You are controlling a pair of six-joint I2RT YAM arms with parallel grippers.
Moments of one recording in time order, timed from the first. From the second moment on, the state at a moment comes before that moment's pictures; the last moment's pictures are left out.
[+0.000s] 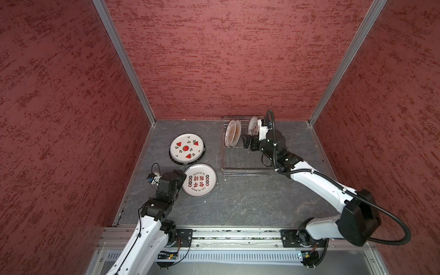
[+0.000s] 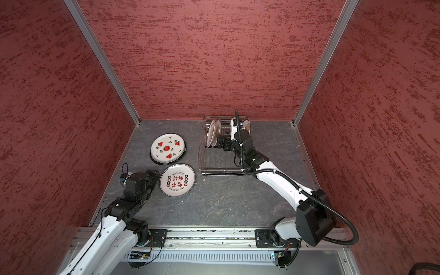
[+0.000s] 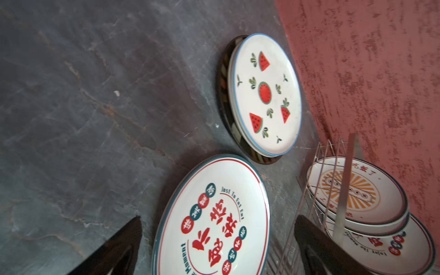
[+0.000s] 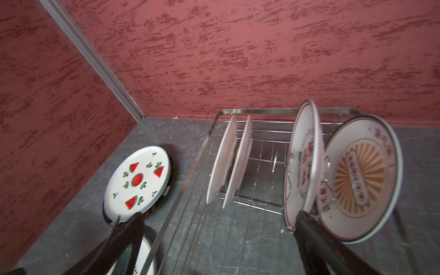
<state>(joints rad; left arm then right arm) -0.25 0.57 0.42 -0.52 -0.28 -1.18 0.53 1.39 1.06 0.05 0.12 0.36</state>
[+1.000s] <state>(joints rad) -0.57 1.21 0.83 0.20 0.14 -0.70 0.34 1.80 1.52 -0.13 0.18 0.35</state>
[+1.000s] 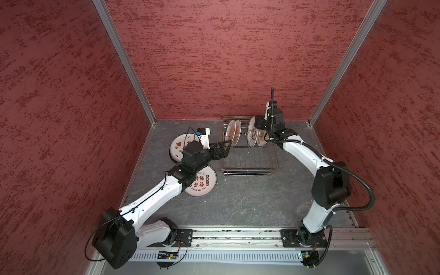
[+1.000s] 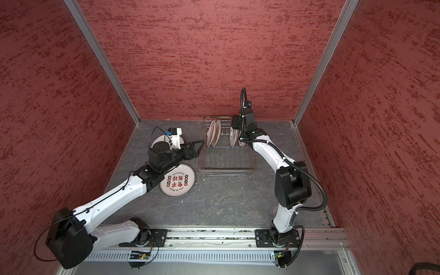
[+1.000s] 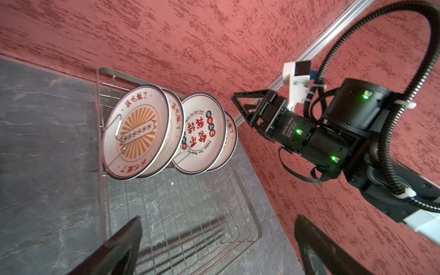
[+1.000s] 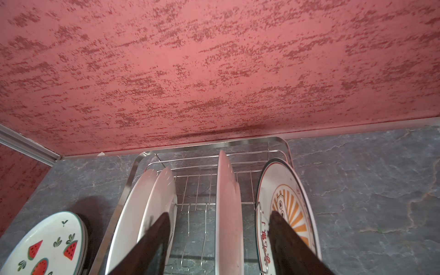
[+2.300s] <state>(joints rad) -0.61 1.36 0.82 0.33 0.18 -0.74 0.45 2.08 1.78 -0.37 0.65 0.25</state>
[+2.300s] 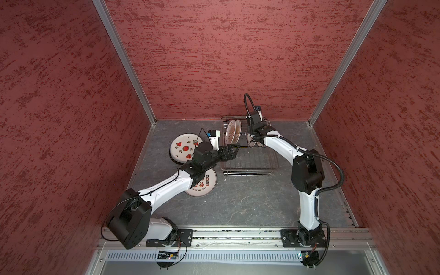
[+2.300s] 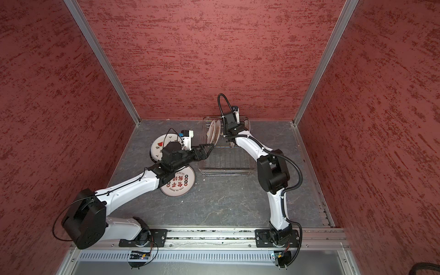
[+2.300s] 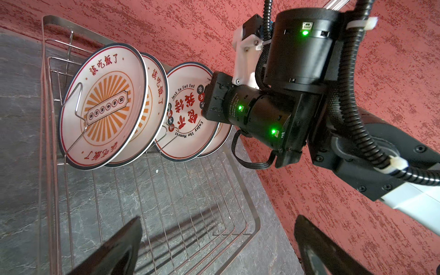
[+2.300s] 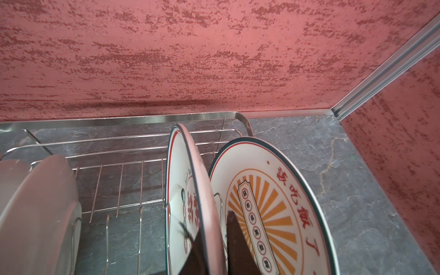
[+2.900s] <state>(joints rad) -0.60 1.36 0.79 0.36 0.17 -0.75 0.51 2.07 1.78 -0.34 0.81 0.15</state>
